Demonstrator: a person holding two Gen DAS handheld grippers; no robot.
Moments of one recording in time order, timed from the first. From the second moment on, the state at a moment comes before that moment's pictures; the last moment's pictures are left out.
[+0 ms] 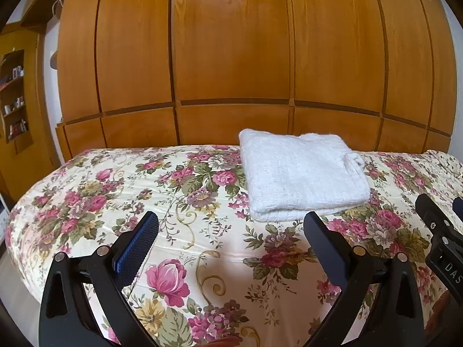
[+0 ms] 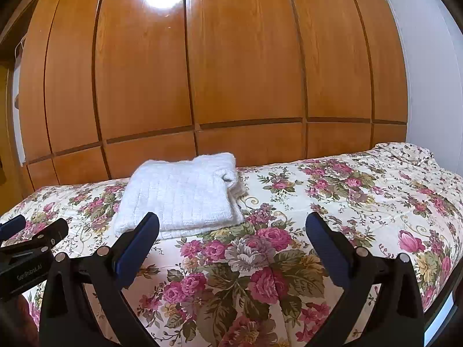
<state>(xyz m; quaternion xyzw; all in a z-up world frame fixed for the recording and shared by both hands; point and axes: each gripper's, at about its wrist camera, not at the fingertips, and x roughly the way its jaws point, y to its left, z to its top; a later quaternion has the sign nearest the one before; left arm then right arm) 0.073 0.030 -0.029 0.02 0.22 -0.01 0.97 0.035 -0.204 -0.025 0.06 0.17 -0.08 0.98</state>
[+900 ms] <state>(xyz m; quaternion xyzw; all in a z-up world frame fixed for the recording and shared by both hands) 0.074 0.030 -0.032 0.01 0.23 -0.02 0.97 0.039 -0.204 -0.029 0.06 0.18 -0.07 0.98</state>
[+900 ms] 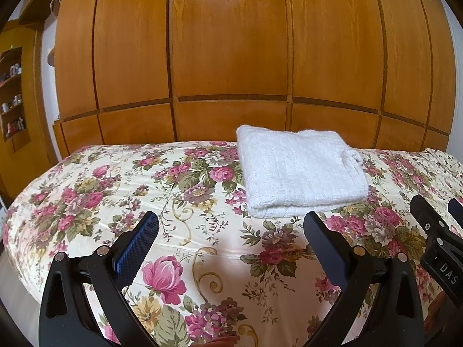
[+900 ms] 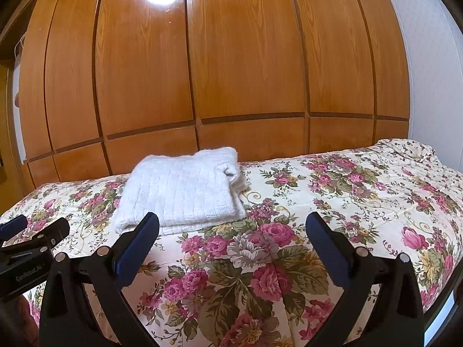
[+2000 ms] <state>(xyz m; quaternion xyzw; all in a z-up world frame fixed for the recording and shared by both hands) 0.083 0.028 -0.044 0.00 0.27 -0.02 0.96 0.049 -0.205 -0.039 0.07 0.20 -0.07 0.98</state>
